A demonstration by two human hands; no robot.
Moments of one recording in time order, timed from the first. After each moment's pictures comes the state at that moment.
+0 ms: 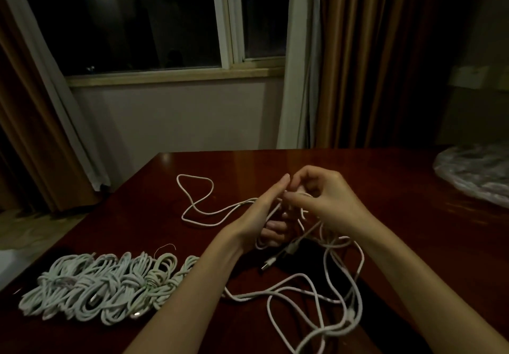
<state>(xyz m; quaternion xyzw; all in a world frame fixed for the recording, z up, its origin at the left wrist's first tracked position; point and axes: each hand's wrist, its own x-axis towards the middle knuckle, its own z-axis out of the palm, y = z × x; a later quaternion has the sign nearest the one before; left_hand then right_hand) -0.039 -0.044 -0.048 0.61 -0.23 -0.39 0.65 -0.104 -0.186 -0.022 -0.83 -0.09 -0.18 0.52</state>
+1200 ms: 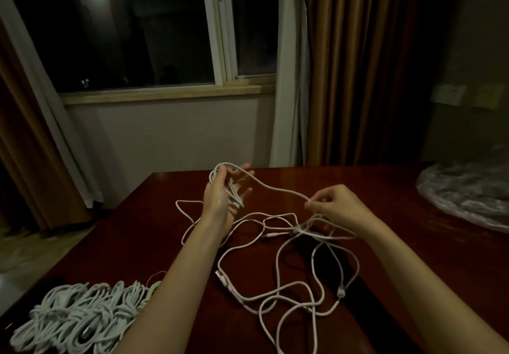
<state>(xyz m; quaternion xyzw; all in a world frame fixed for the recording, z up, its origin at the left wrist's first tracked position) 0.010 -0.046 -0.007 0.49 -0.10 -0.07 0.87 -0.074 -0.245 -0.017 -0.90 0.11 -0.13 0.41</state>
